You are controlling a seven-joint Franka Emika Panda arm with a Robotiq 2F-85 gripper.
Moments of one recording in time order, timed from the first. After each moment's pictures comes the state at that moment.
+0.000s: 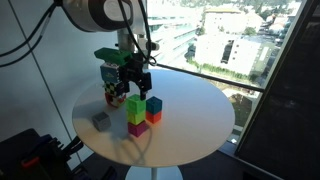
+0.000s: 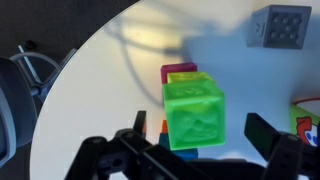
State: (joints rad) arm -0.09 0.01 -0.11 -2.41 -0.10 2.33 -0.01
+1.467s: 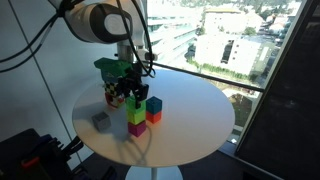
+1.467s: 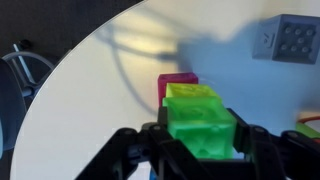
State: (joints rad) arm -0.09 0.07 -0.10 -2.44 -0.10 2.39 -0.04
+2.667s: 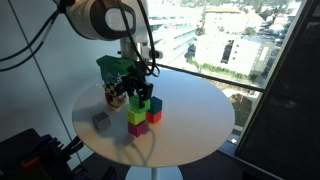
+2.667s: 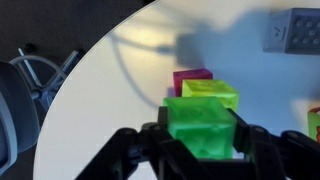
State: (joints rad) arm -0.11 0.04 -0.13 -2.44 -0.10 2.39 -0.04
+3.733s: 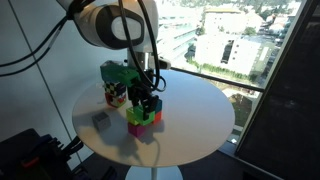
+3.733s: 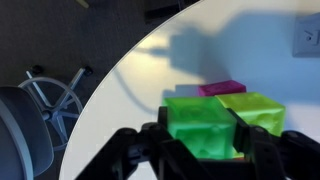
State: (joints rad) arm -0.16 0.08 -0.17 -2.44 -0.10 2.39 -0.03
